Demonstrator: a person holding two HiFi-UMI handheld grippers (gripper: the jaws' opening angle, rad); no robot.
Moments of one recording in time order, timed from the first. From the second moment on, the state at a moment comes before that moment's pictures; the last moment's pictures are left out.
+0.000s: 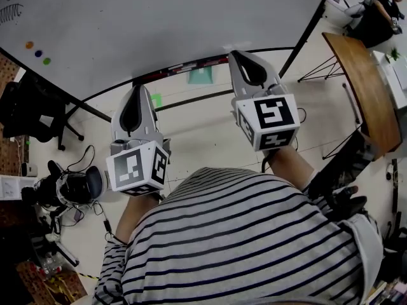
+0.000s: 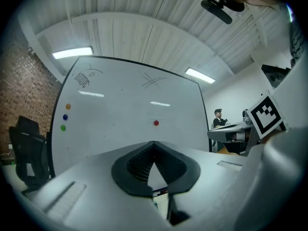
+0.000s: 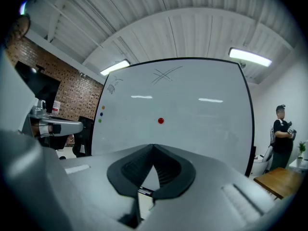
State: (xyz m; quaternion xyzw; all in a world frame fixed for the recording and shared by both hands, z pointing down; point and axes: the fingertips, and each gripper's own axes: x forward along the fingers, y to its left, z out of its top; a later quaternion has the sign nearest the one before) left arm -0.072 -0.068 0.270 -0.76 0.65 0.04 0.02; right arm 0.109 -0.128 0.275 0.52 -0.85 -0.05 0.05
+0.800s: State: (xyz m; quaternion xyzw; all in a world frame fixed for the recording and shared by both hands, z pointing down) left arm -0.093 -0.069 0.284 -0.77 0.64 0.03 0.01; right arm 0.066 -0.121 0.273 0.51 -0.86 -0.07 0.07
